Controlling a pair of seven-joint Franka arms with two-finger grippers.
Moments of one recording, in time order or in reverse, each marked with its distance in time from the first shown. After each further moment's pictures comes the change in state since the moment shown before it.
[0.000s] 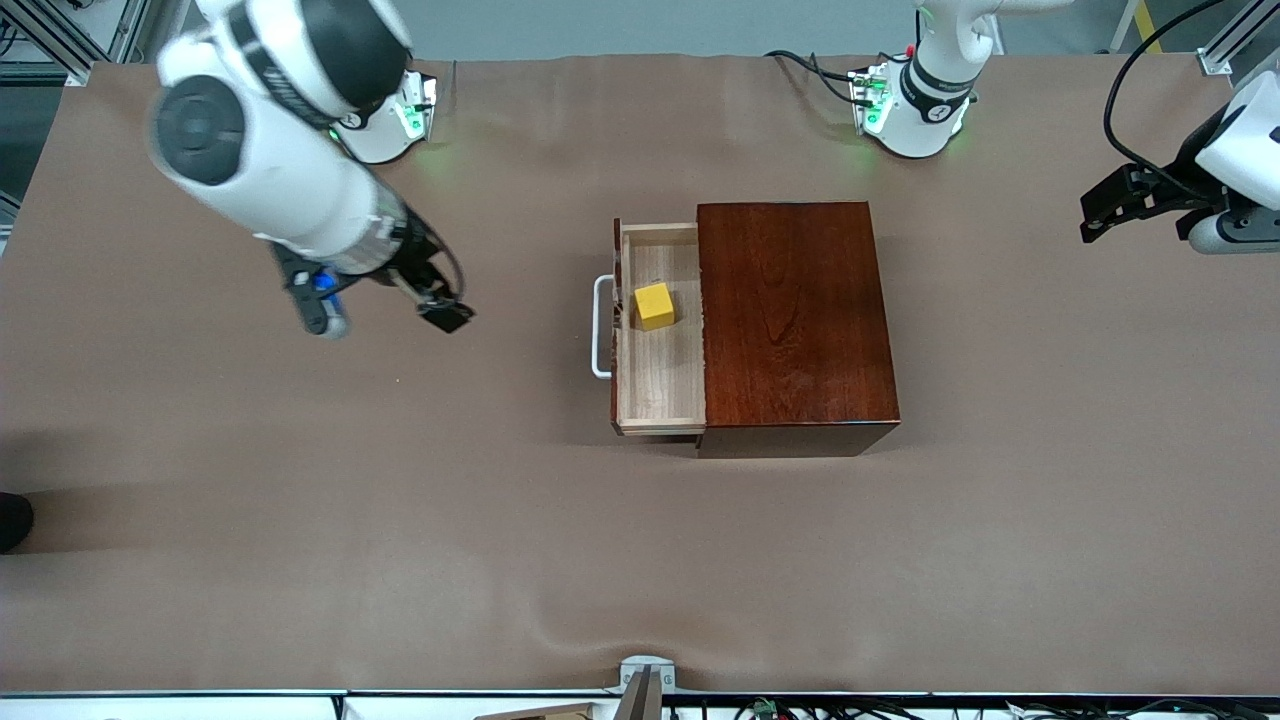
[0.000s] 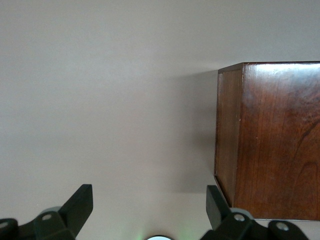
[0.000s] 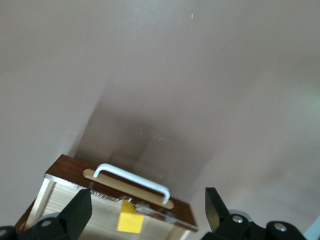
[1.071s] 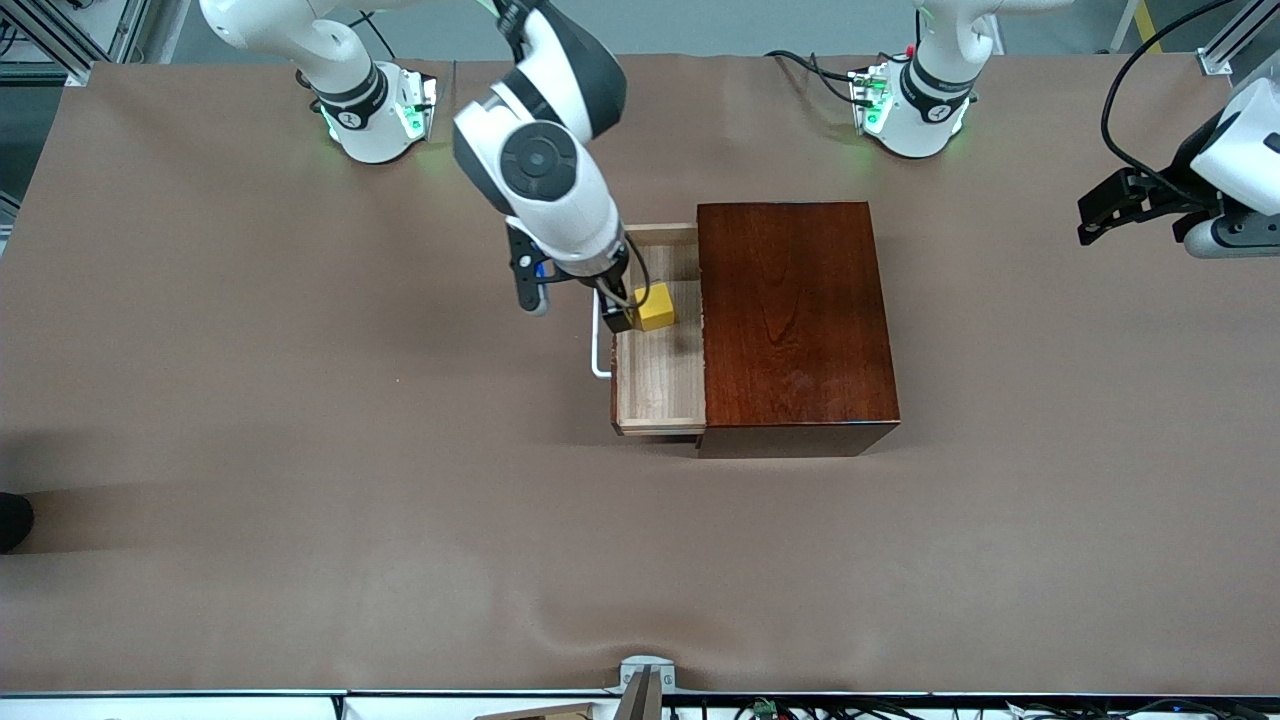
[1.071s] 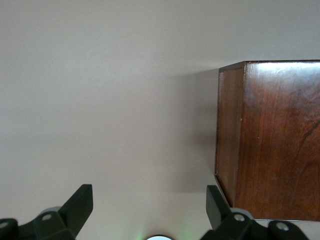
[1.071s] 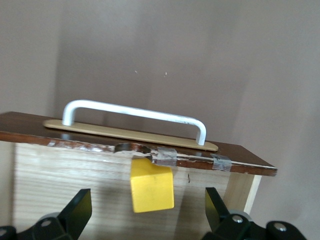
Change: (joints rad) left arm 0.001 0.000 0.000 -0.012 0.000 0.006 0.000; right arm 0.282 0.233 -0.001 -0.002 0.000 0.276 0.490
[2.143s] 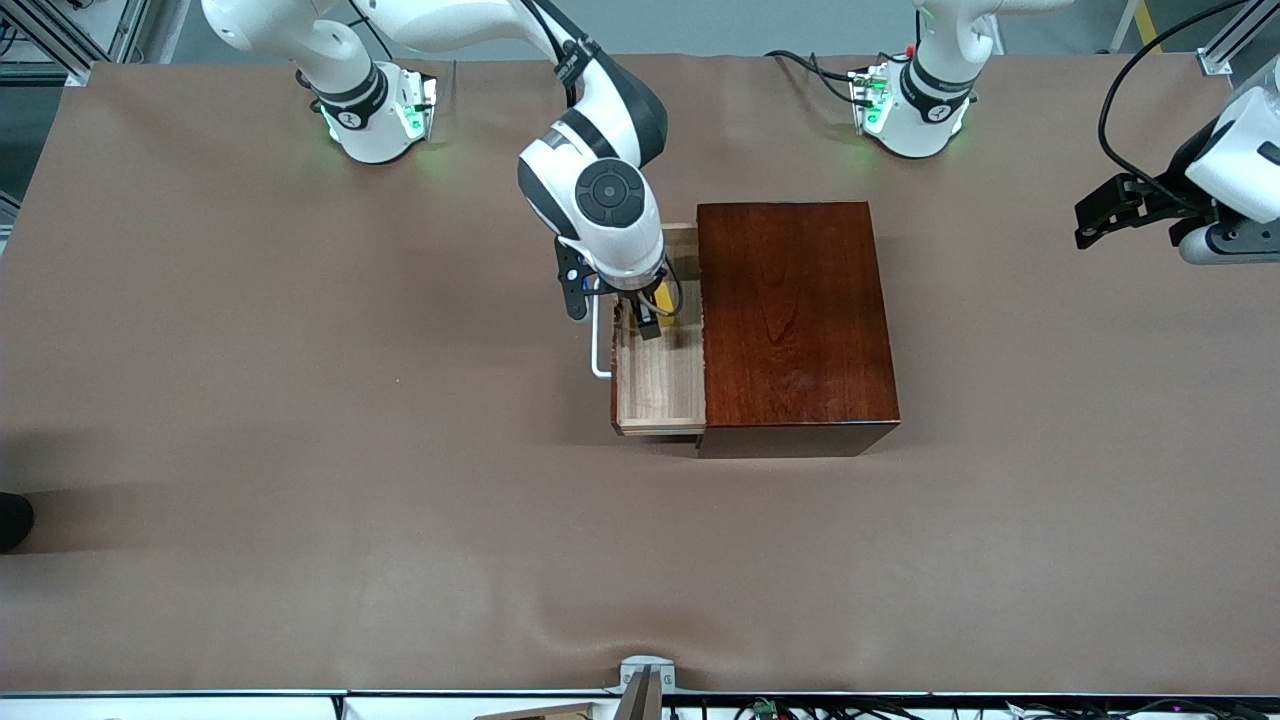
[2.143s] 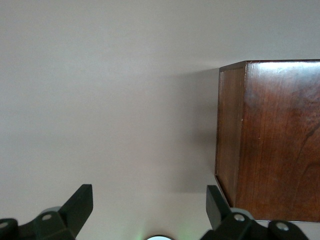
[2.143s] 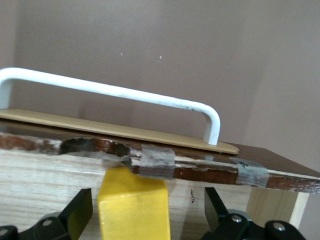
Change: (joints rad) left arm 0.000 0.007 0.000 -0.003 0.000 0.004 0.000; right arm 0.065 0.112 -0.001 0.000 -0.033 0.089 0.054
